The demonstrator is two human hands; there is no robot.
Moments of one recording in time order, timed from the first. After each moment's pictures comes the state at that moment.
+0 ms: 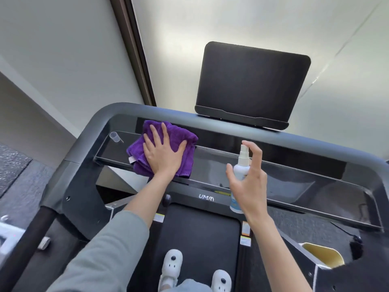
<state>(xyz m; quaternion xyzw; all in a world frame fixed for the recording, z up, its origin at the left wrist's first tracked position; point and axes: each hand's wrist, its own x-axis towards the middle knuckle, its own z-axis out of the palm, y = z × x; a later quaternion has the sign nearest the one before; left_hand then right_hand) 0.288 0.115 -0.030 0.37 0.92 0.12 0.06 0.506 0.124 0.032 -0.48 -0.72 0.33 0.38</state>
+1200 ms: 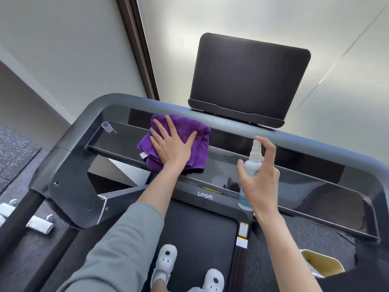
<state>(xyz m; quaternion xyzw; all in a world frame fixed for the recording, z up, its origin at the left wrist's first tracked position) 0.341 0.152 -0.025 0.31 0.94 0.13 0.08 0.554 0.158 0.028 -0.46 -0.71 0.36 0.40</state>
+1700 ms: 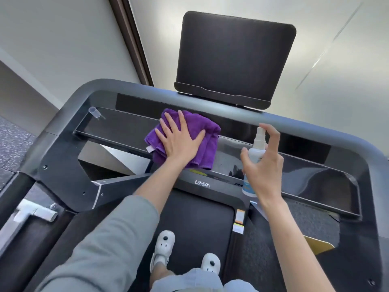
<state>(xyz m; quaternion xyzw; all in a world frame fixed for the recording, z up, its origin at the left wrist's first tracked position) 0.401 0.151 -0.025 0.38 0.91 0.09 0.10 0.601 0.172 0.022 -0.47 -0.71 0.36 0.39</state>
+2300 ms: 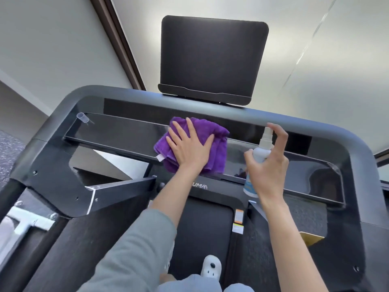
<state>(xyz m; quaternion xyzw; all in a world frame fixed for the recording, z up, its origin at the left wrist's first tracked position) 0.471 0.166 -0.030 0.39 0.91 0.10 0.09 0.643 0.174 0.030 -0.52 -0.66 0.36 0.41</state>
